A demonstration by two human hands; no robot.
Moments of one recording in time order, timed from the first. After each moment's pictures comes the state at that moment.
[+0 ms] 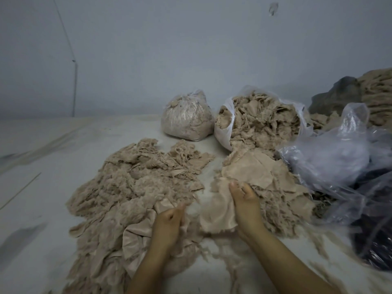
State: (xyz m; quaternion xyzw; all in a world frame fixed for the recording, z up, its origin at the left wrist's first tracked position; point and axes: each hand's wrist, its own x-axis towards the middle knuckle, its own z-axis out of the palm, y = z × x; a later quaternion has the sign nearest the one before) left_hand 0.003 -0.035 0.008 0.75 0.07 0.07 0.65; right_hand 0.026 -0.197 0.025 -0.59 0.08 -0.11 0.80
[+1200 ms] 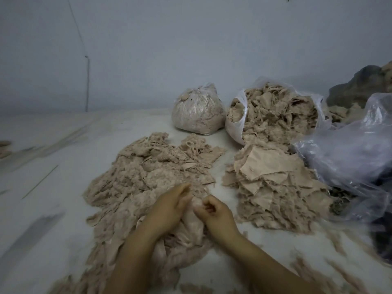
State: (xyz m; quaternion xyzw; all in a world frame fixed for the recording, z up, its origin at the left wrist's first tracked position) left_hand 0.013 0.010 0.042 0.93 -0.11 0.04 0.35; right_hand 0.013 -0.140 -0.006 -0.78 -0.06 0.01 0.62
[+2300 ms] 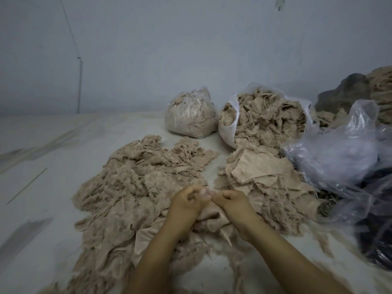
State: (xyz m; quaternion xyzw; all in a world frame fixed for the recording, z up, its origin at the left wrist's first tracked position) left_hand 0.020 -0.046 0.028 0.77 -0.06 0.06 0.63; right_hand 0.016 -0.187 0.036 -0.74 0.01 0.04 0.67
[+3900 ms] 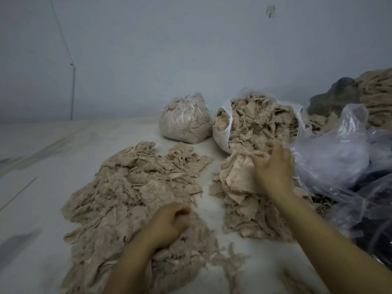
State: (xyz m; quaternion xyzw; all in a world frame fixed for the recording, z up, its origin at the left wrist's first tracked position) left_hand 0.033 -0.009 0.020 0.93 -0.13 -0.03 0.35; right_hand 0.073 -0.267 0.085 -0.87 0.13 -0.30 0.37
